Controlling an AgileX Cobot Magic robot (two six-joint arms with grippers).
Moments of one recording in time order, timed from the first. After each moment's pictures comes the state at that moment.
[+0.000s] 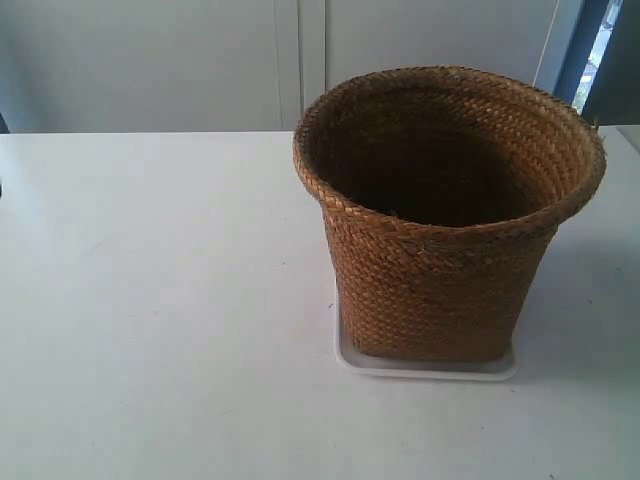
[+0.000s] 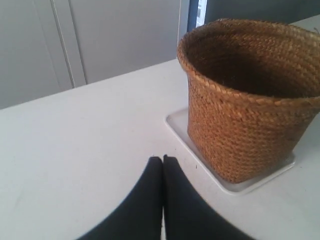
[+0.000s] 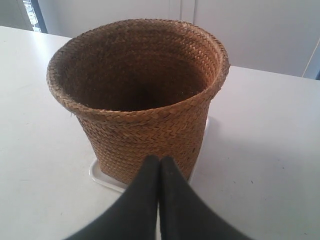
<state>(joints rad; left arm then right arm) -0.56 0.55 -0.61 0.16 0.43 -0.19 0.14 0.30 -0.76 0.09 0.92 -0.04</state>
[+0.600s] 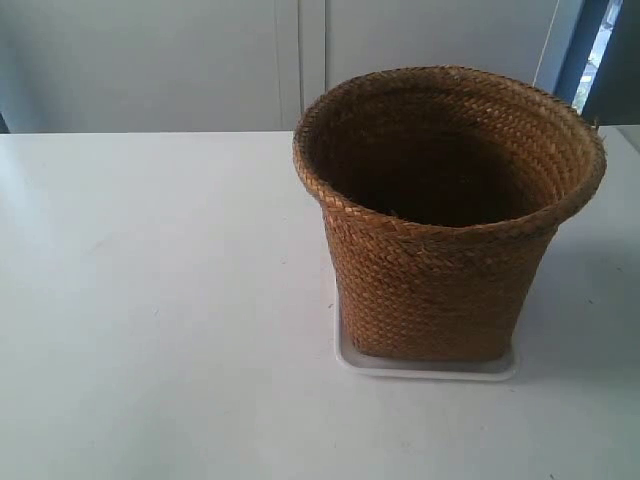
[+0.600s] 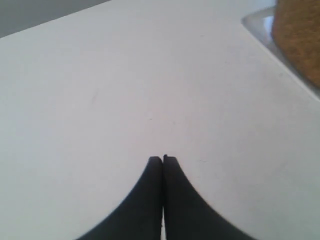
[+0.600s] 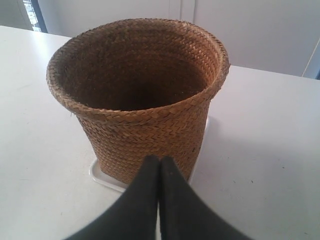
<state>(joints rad) -0.37 0.48 -0.44 0.24 0.57 -0.16 0.14 0.30 -0.76 0.09 0.92 -0.04</state>
